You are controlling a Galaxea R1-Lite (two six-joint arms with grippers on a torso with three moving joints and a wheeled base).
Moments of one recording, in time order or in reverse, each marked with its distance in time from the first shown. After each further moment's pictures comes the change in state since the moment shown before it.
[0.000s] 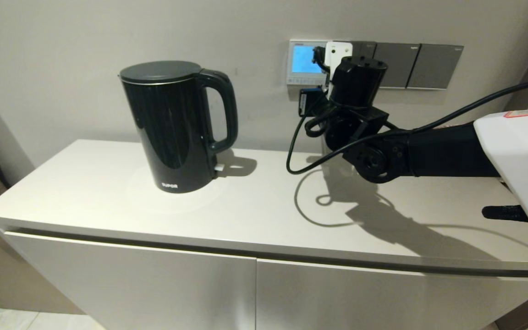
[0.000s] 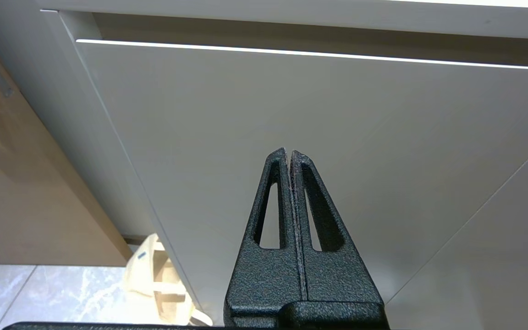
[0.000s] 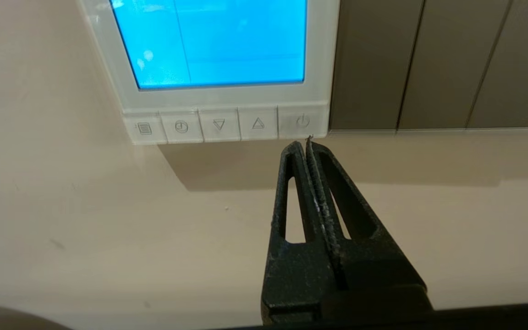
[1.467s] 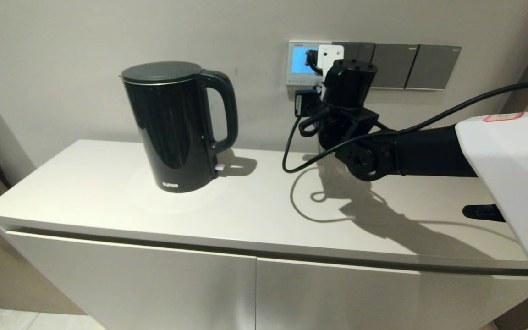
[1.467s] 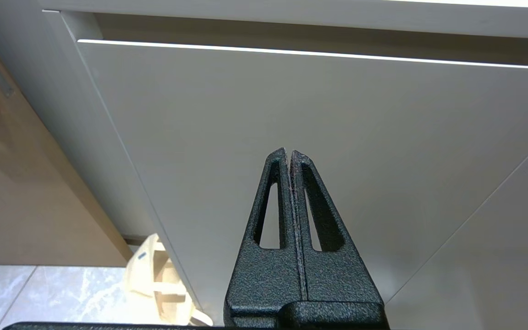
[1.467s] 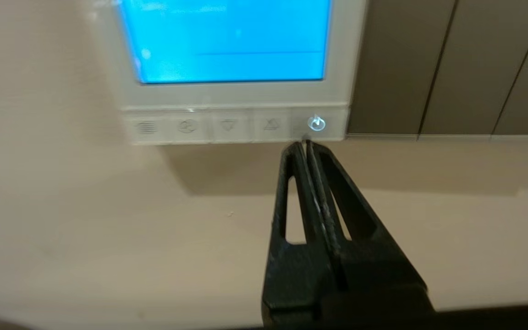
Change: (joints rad) left arm 0.000 0.000 0.000 0.000 -0.001 0.000; right arm -0.016 0.056 -0.073 0.014 0.003 -0.024
